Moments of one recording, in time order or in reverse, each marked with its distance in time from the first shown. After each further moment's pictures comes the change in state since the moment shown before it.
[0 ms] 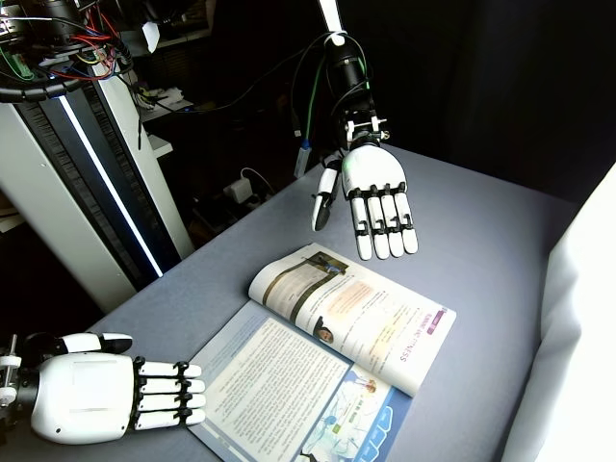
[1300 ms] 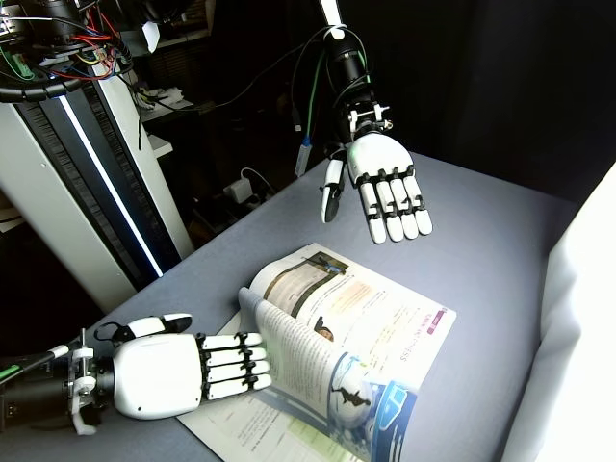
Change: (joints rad) left arm 0.018 0.042 -0.021 -0.087 -0.061 0.072; right arm 0.057 -0.236 0.131 0.357 0.141 -0.272
